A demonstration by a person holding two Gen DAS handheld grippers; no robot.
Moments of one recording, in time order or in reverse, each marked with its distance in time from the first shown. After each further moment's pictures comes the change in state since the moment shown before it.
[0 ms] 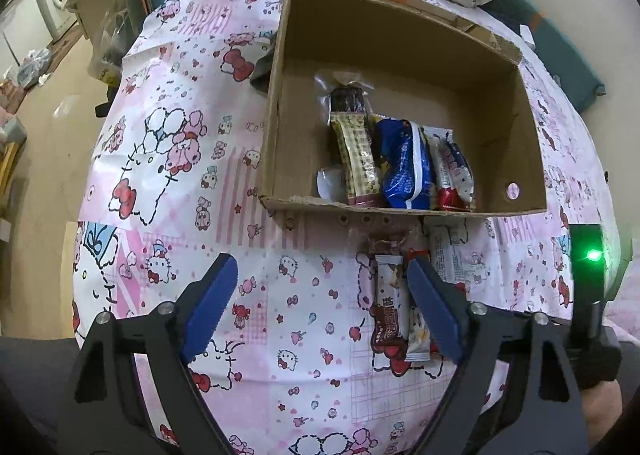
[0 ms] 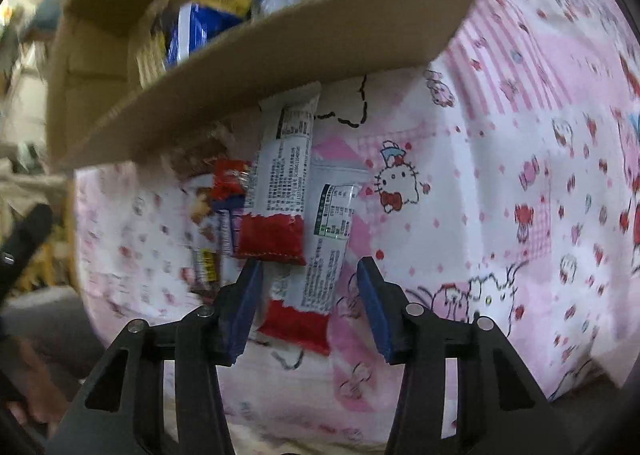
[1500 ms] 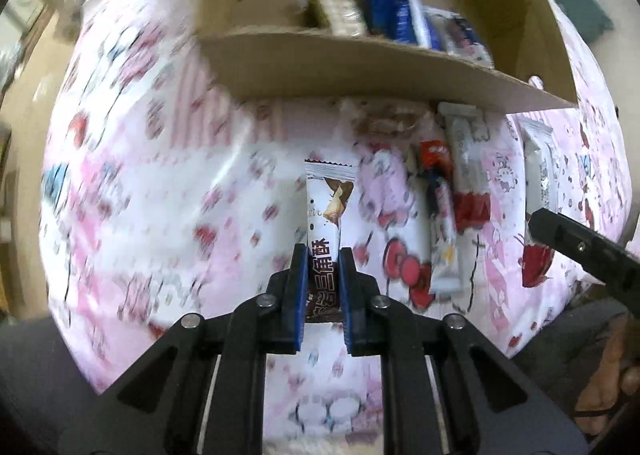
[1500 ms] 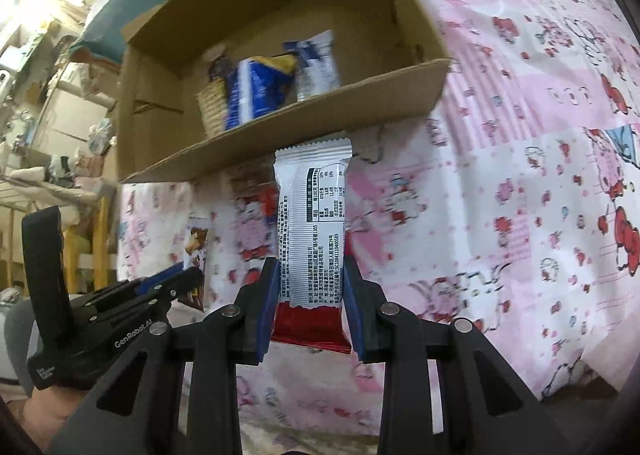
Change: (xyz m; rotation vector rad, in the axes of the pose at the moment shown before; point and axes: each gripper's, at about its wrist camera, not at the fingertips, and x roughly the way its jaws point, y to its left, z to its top) left arm 0.050 -0.015 -0.045 0.043 0.298 -0.004; right arm -0.050 0.009 -0.022 -0.018 -0.166 0.144
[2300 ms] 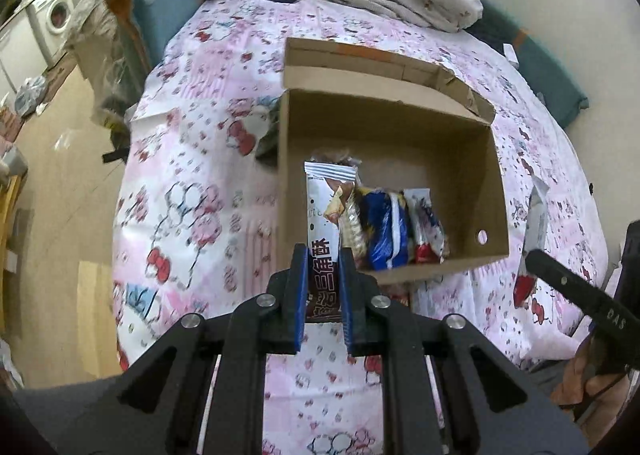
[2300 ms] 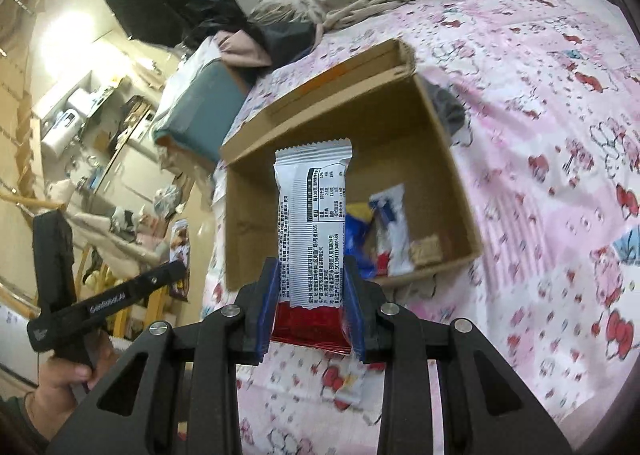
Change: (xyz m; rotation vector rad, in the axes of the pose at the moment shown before) left arm -0.136 0.016 0.070 0.016 -0.378 -0.010; right arm -0.073 0.019 0.058 -0.047 -0.329 0.207
